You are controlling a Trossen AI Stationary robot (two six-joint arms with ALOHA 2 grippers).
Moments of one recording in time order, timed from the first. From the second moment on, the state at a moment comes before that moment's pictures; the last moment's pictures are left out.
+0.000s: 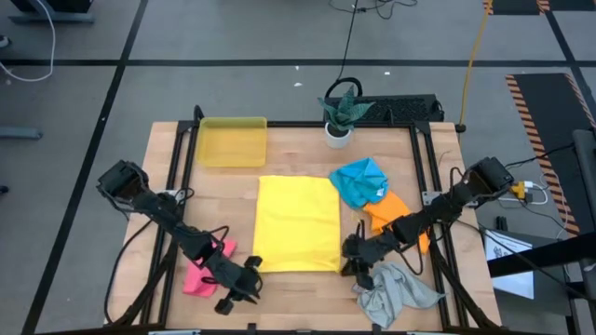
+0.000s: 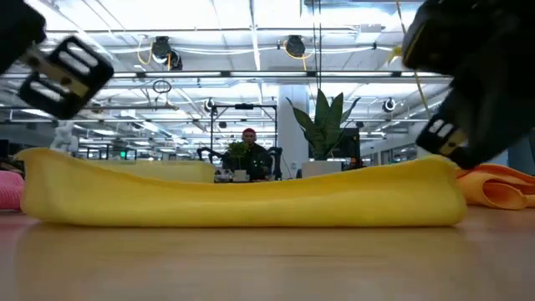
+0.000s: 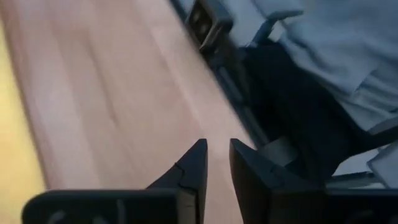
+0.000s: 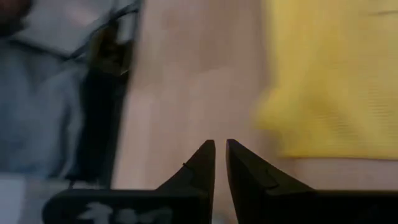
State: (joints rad) left arm -0.68 1.61 0.73 0.26 0.10 -0.36; right arm 0.52 1.57 0.59 0.29 -0.11 0.71
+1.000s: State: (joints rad) left arm -0.67 1.68 0.73 0.24 0.11 -0.38; right arm 0.52 1.73 0.59 0.46 -0.03 0.67
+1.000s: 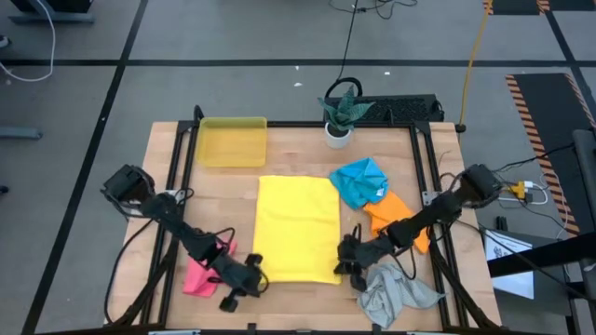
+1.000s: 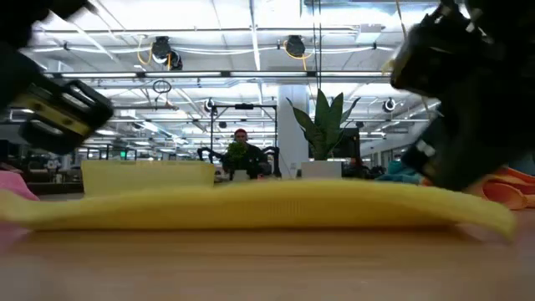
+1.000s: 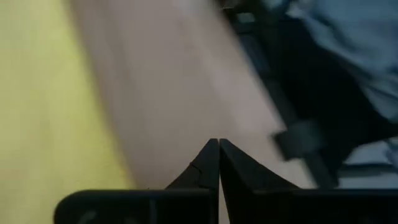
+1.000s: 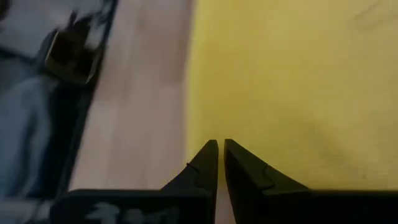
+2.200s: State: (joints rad) left arm -0.63 1.64 0.73 0.07 -0.18 -0.41; right arm 0.44 1.65 0.61 0.33 0.13 0.55
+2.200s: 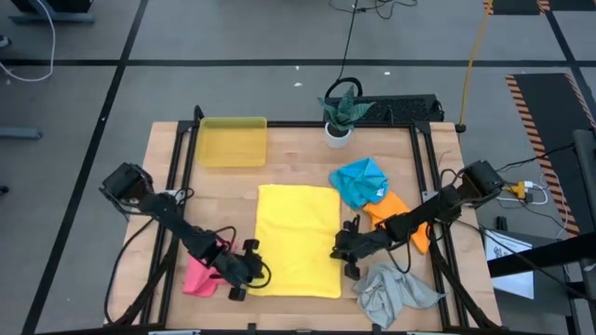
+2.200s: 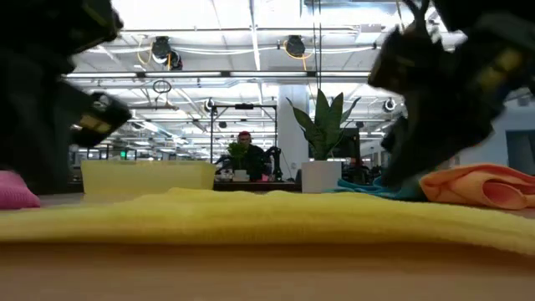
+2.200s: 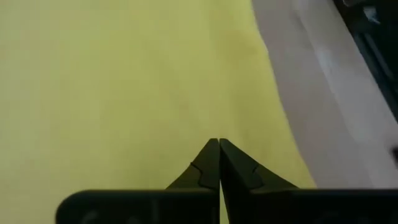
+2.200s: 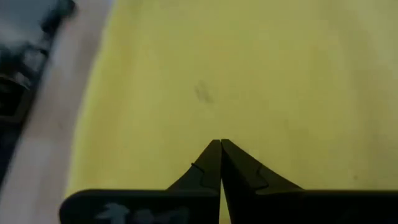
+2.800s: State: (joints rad) left arm -0.26 1.62 0.72 -0.15 -0.56 -0.52; right arm 0.14 1.65 0.62 0.18 0.29 0.52
